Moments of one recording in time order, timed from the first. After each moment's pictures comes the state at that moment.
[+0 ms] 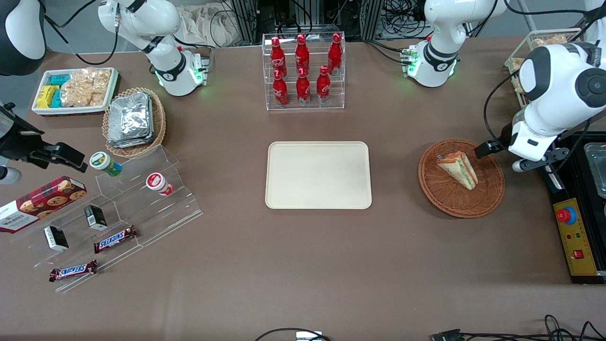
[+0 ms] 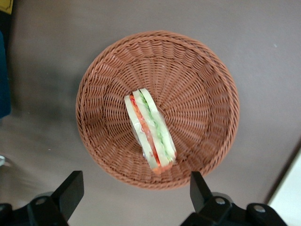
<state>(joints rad) 0.09 -0.11 -0.06 -2.29 0.03 2.09 -0.32</state>
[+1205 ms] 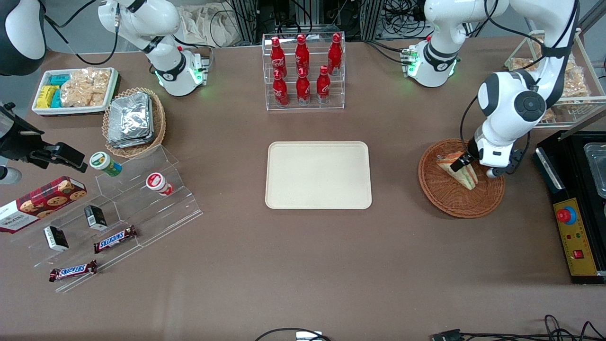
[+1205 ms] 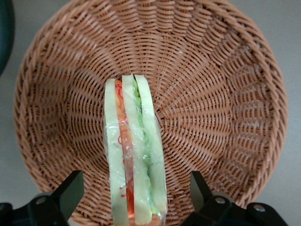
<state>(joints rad) 0.07 0.01 -0.07 -2.54 0.03 2.53 -0.63</state>
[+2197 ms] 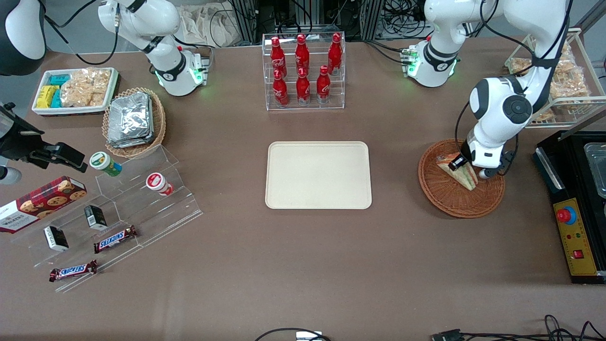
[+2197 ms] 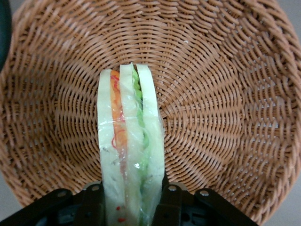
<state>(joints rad) 0.07 0.05 -0.07 -2.57 0.03 2.61 -0.64</state>
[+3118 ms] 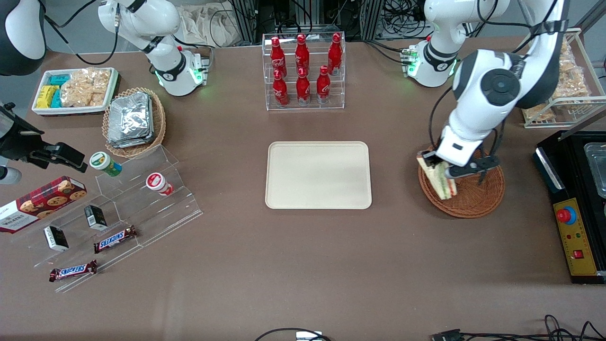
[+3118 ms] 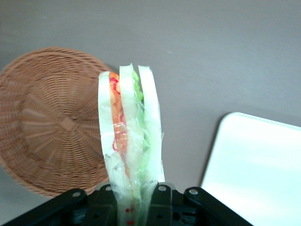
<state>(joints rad) 0.05 -0.01 -0.38 -2.14 0.03 2.13 -0.54</state>
